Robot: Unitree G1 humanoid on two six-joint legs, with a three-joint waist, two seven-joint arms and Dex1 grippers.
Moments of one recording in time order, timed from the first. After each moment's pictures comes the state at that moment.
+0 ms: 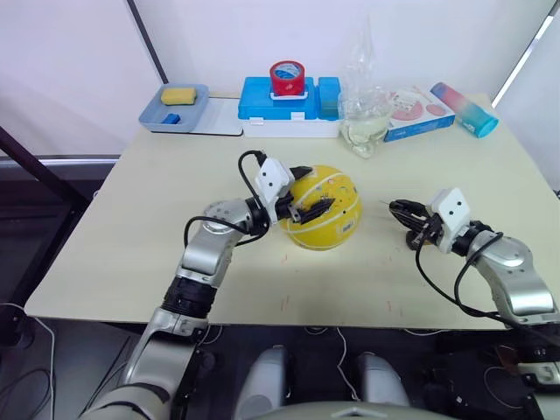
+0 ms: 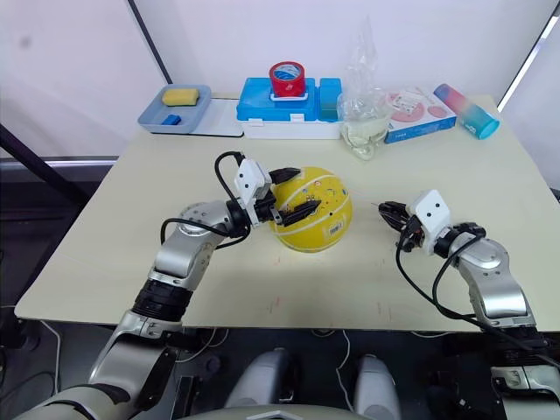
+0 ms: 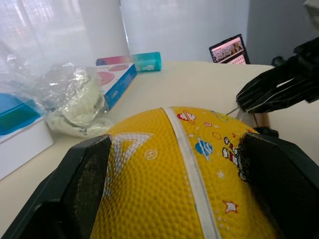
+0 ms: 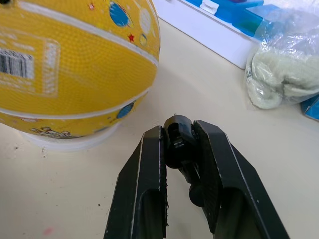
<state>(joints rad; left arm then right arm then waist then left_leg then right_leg) -0.57 0.36 -0.16 0.09 -0.24 0.17 -0.81 -0.25 -0.58 -0.02 0.06 0.24 0.06 0.73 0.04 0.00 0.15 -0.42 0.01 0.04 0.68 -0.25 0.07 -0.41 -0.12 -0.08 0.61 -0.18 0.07</state>
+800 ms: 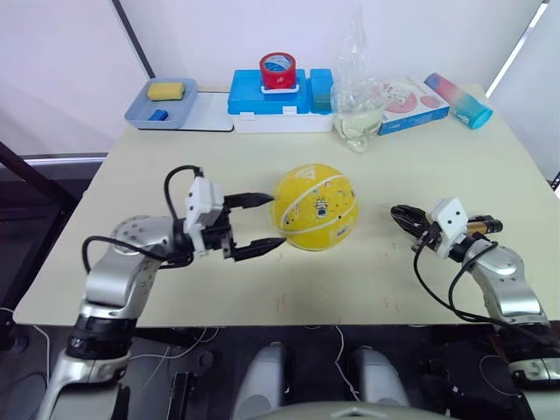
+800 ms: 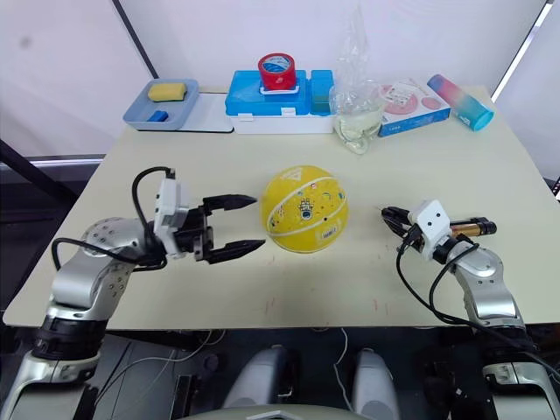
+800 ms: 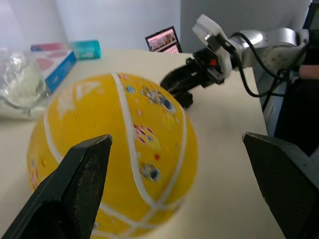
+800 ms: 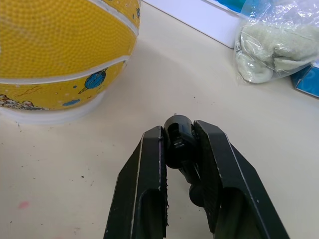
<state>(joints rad) -0.26 0.69 0.07 -0.19 -0.55 0.27 -1.19 -0.25 -0.54 -0.03 0.24 0.21 -0.12 0.73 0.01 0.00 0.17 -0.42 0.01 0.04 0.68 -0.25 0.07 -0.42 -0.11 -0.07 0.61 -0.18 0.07</state>
